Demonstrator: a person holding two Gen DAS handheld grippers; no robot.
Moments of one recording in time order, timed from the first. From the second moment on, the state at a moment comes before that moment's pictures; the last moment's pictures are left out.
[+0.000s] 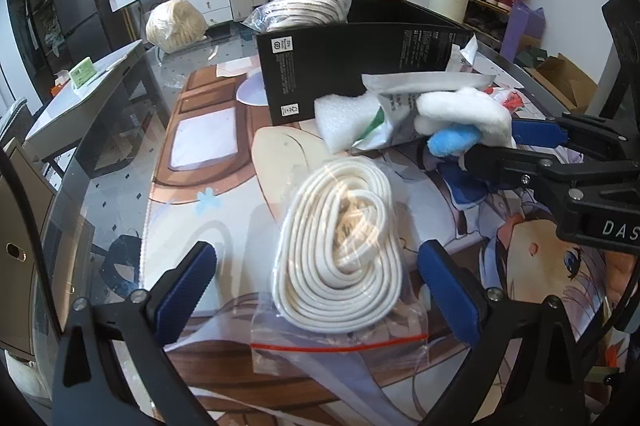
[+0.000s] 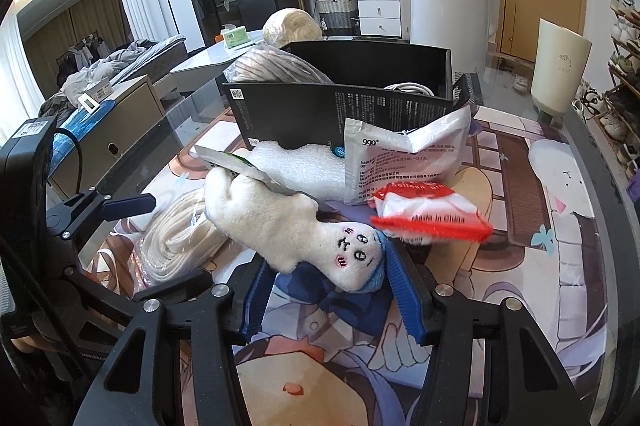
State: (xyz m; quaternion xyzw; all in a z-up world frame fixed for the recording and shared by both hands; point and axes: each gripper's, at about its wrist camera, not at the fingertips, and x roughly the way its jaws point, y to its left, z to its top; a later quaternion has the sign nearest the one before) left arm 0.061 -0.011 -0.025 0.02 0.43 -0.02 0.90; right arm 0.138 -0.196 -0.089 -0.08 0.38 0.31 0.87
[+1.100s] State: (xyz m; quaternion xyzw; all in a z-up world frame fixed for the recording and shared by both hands) left arm 0.036 -0.006 0.006 -0.02 0.36 -0.06 0.93; right arm 0.108 -0.216 -0.070 -0.07 0.33 0.32 0.89
